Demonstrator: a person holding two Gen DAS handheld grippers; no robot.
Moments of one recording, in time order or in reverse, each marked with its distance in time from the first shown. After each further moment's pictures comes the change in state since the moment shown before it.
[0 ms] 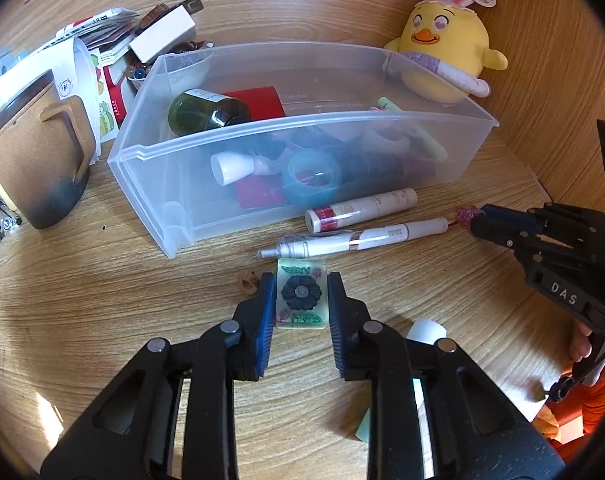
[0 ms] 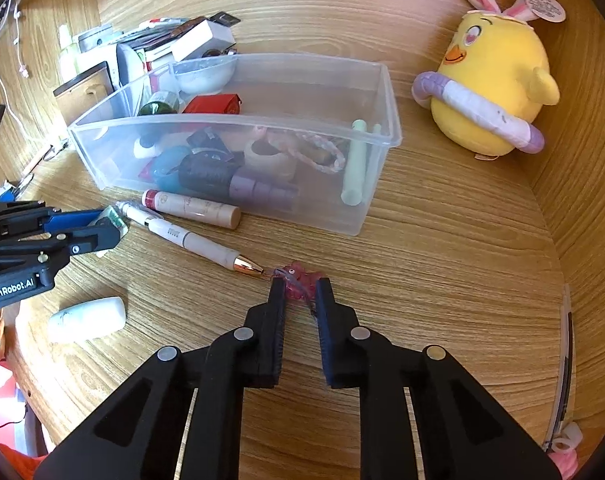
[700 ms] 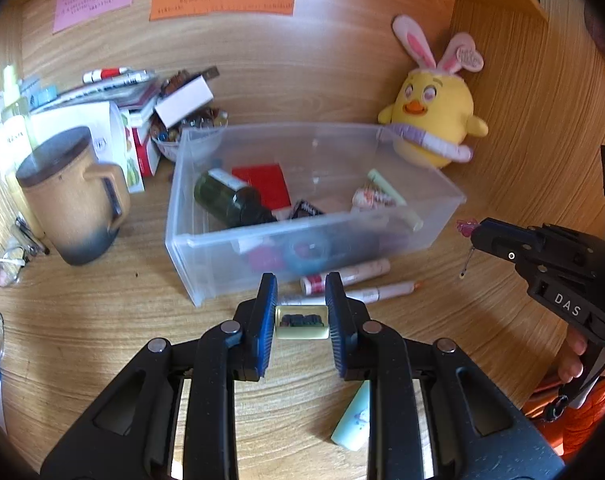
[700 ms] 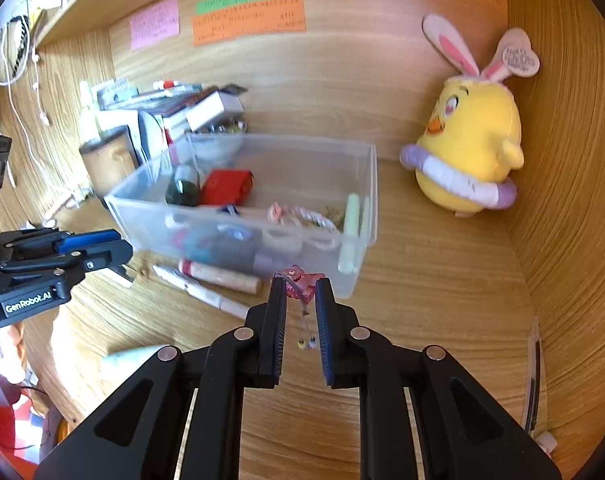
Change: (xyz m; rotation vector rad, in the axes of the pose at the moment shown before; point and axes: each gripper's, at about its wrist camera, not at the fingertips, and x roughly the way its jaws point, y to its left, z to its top) left arm -0.054 -0.002 0.023 -0.042 -0.189 -0.003; right arm -0.058 0.002 0.028 0.023 -0.174 0.015
